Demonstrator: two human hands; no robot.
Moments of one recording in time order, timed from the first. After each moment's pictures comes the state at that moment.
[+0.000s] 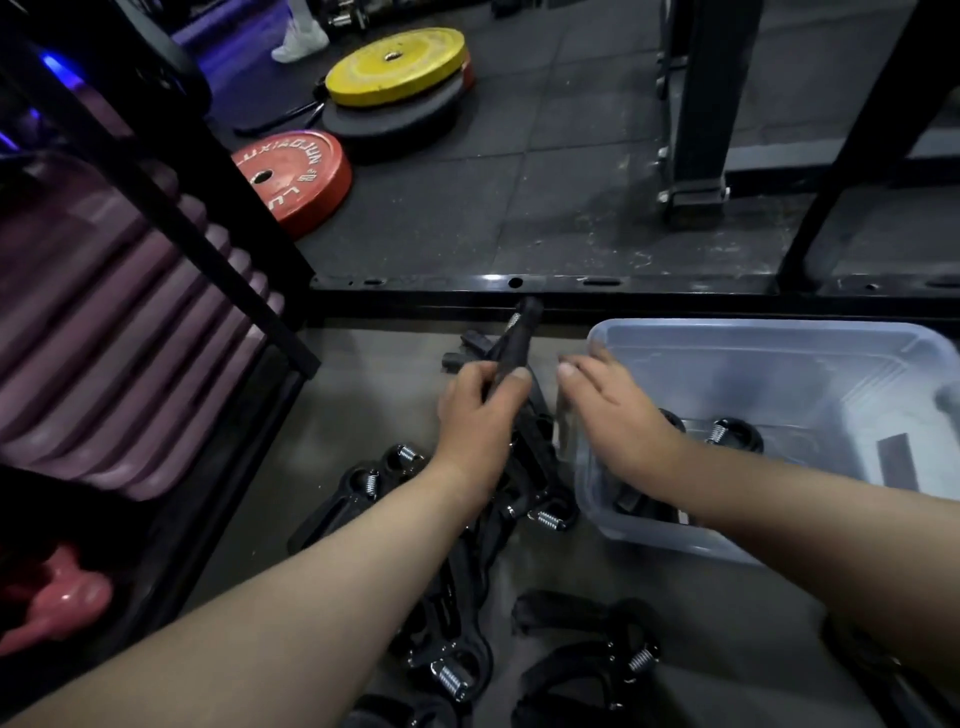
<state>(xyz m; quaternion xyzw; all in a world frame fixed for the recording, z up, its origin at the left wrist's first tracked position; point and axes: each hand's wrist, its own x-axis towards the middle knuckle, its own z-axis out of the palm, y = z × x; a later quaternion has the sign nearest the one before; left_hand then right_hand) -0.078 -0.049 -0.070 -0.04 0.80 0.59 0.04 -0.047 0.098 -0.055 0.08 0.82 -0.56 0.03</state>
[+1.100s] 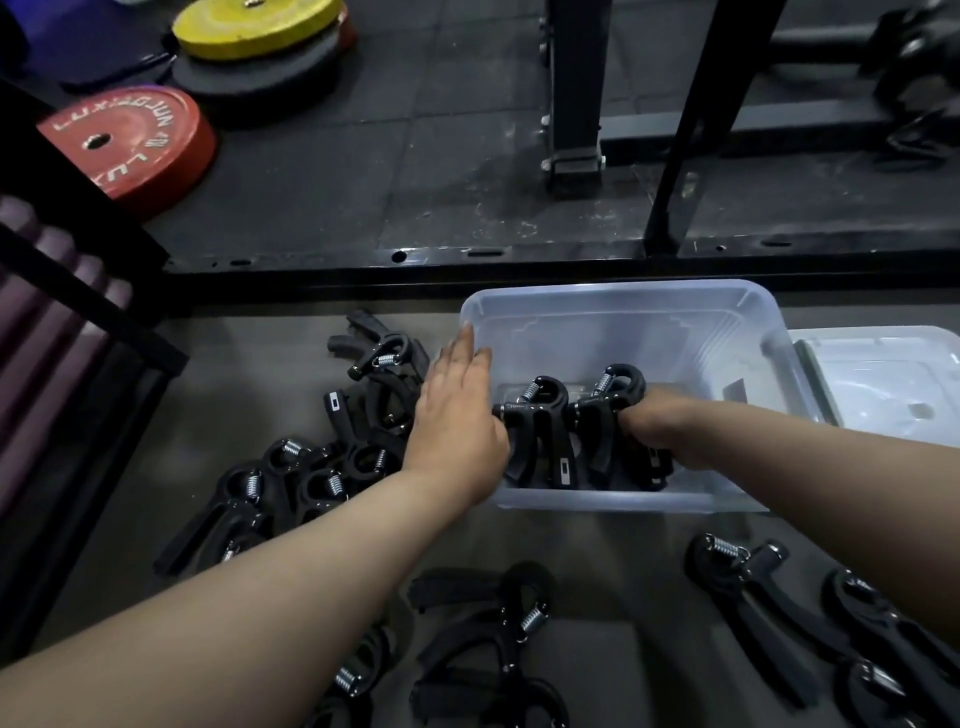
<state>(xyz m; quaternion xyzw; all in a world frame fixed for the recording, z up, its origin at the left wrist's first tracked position) -0.043 0.032 -0.089 0.17 0.96 0.22 0.07 -0.011 0.241 -0.123 0.36 0.81 -0.41 0.22</state>
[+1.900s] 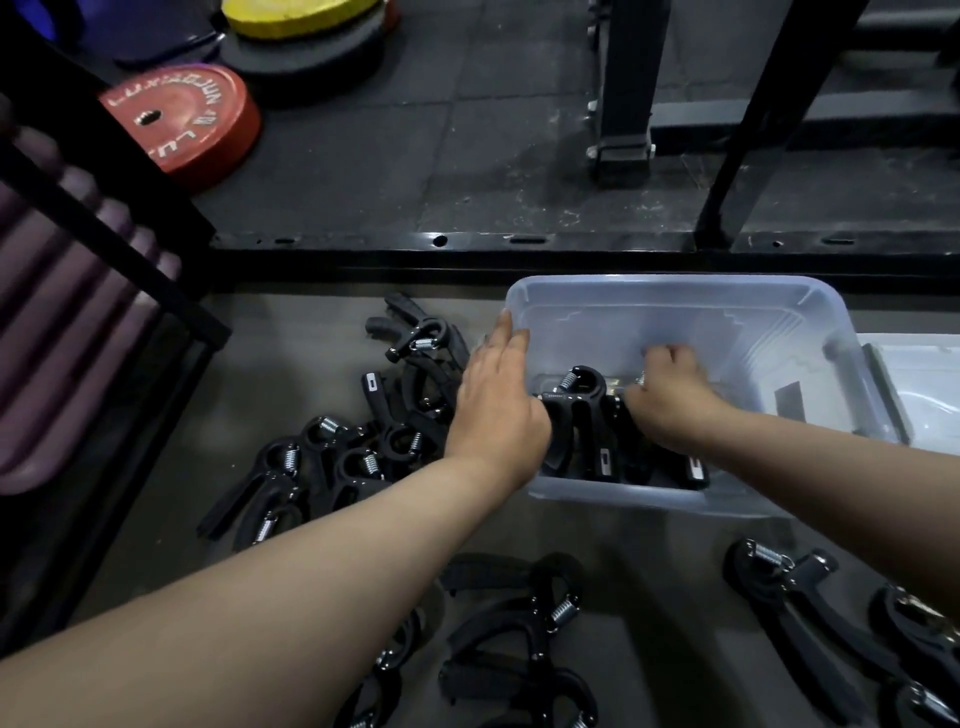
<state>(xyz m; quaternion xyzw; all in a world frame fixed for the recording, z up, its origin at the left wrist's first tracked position) -0.045 0.027 -0.092 0.14 0.93 0.32 0.07 -0.031 0.214 -0.124 0.25 0.92 -0.26 0.13</state>
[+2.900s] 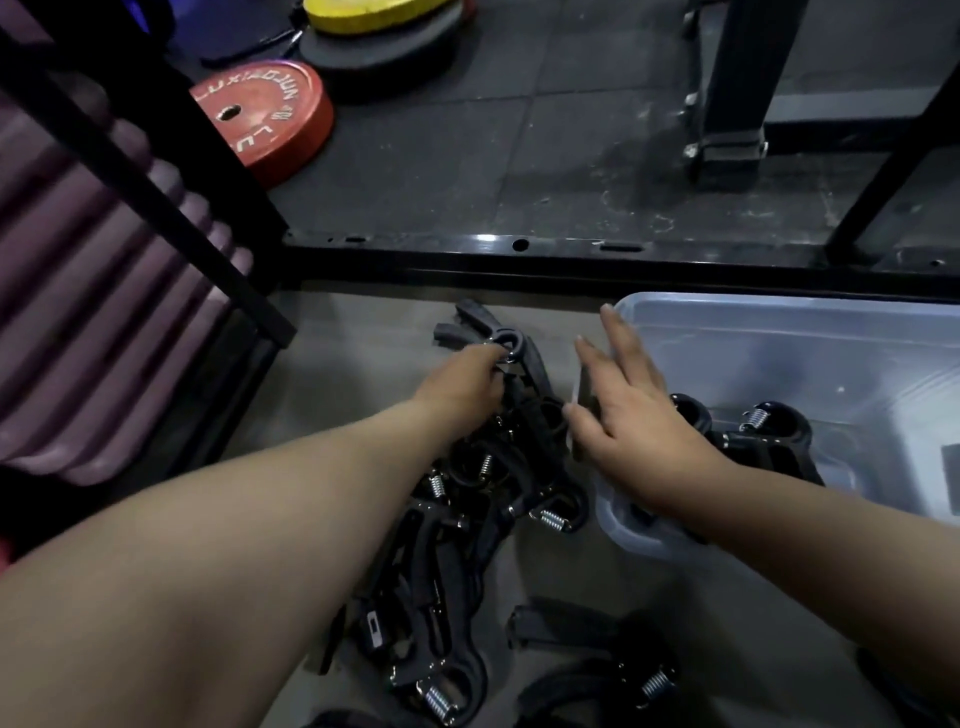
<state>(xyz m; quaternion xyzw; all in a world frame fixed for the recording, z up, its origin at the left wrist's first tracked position) -0.179 -0.077 -0.155 0.12 0.96 0.18 0.17 -0.059 0.102 -0.104 -0.01 0.94 -0.34 0.05</state>
